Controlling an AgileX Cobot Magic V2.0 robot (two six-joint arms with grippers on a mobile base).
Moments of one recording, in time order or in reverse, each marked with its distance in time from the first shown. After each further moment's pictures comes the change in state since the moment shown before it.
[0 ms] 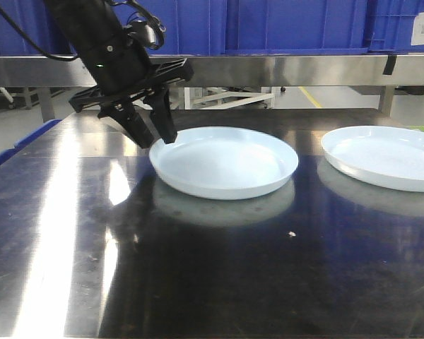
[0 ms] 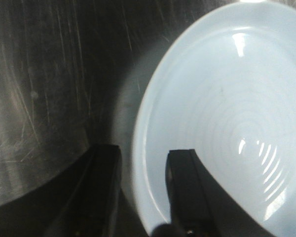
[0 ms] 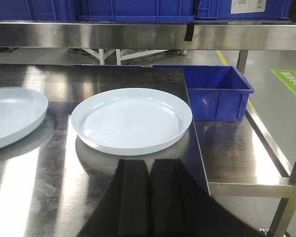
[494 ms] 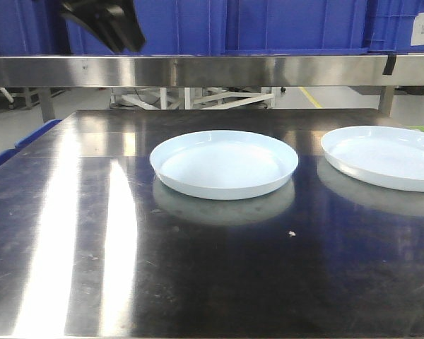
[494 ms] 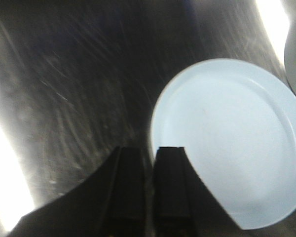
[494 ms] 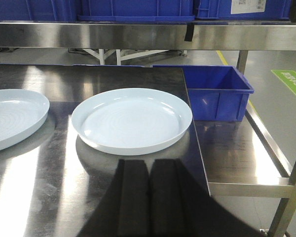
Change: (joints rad) left arm -0.033 -0.390 0.201 0.272 -0.179 -0.002; right arm 0.000 0.000 0.000 0.000 0.000 0.000
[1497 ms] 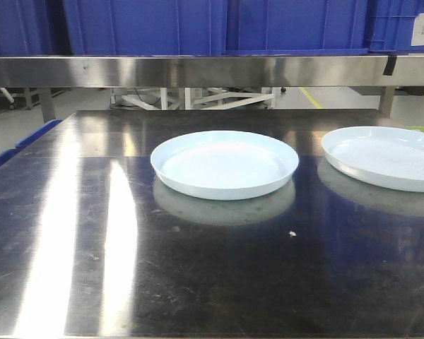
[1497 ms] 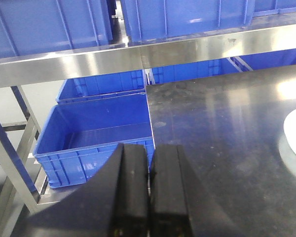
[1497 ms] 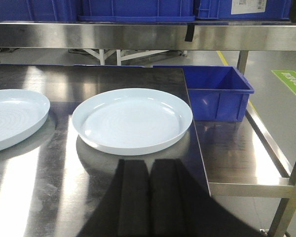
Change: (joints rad) left arm 0.323 -1.178 1.153 0.135 -0.628 0.000; right arm 0.000 0.000 0.000 0.000 0.000 0.000
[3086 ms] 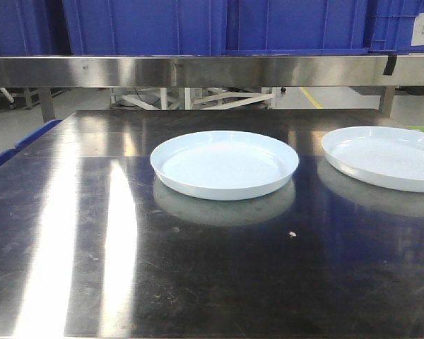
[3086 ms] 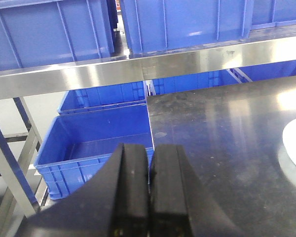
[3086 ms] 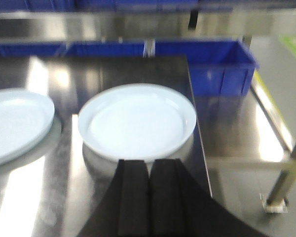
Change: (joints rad) left arm 0.000 -0.015 0.002 0.002 -0.019 0.000; right arm 0.000 0.335 -0.280 -0.001 0.135 0.033
